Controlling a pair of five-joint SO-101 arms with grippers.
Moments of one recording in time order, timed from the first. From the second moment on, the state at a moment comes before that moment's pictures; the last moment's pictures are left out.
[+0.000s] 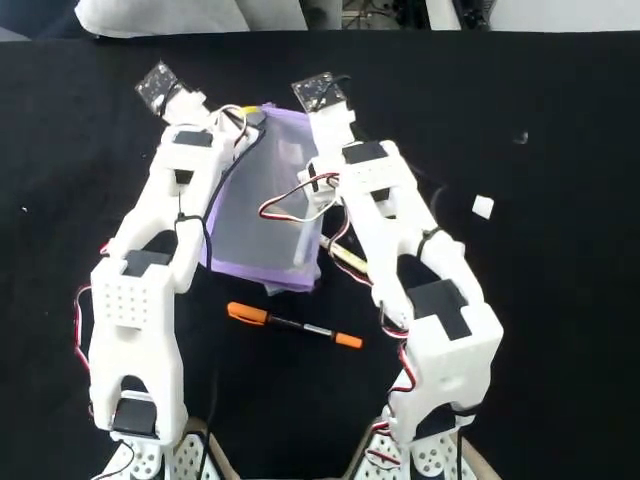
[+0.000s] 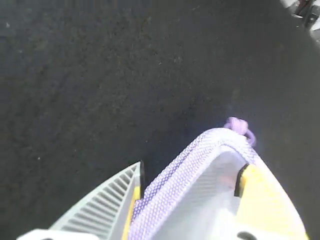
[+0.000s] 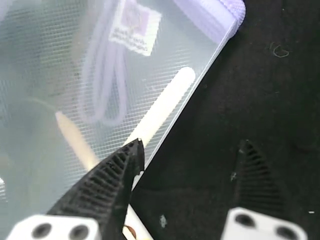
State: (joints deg) left arm 2.7 39.0 -16.1 35.6 47.3; right arm -15.1 20.3 5.1 51.2 6.9
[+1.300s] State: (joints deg) left arm 2.5 32.3 -18.4 40.8 47.5; right arm -14.0 18.2 6.3 52.2 6.9
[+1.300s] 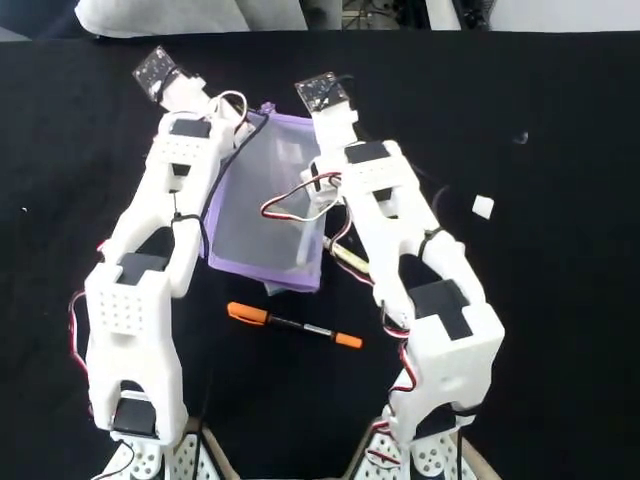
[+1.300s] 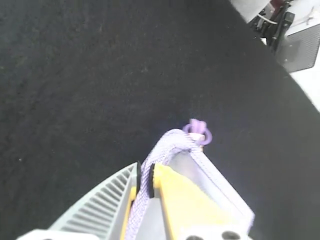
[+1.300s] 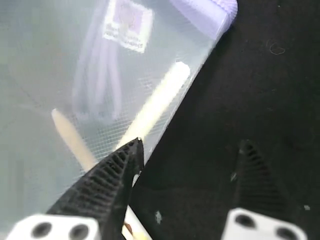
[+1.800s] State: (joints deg) left arm 2.1 8.2 -0.6 38.7 45.0; right arm -9.8 0.7 14.3 54.7 -3.5
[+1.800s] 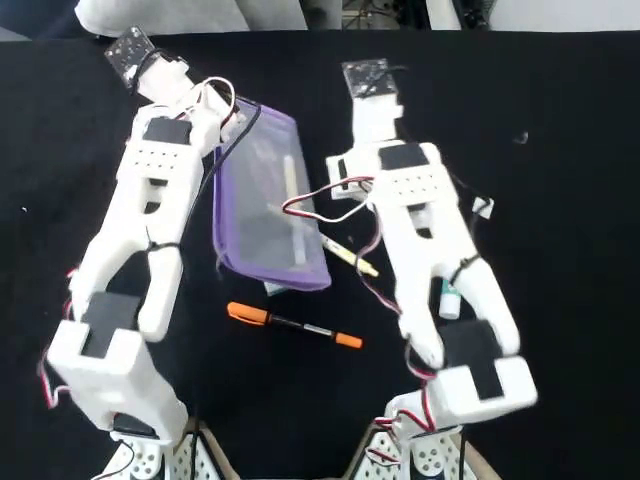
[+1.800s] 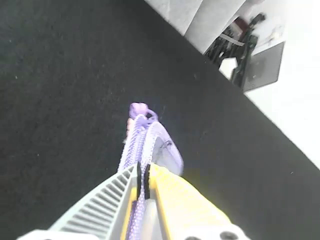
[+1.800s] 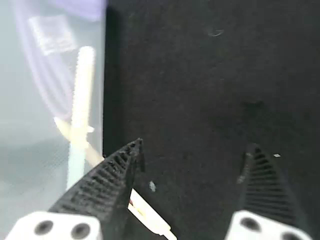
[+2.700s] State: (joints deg) left arm 1.6 -15.6 23.8 25.6 40.3; right arm -29.1 -42.9 37.5 61.1 5.6
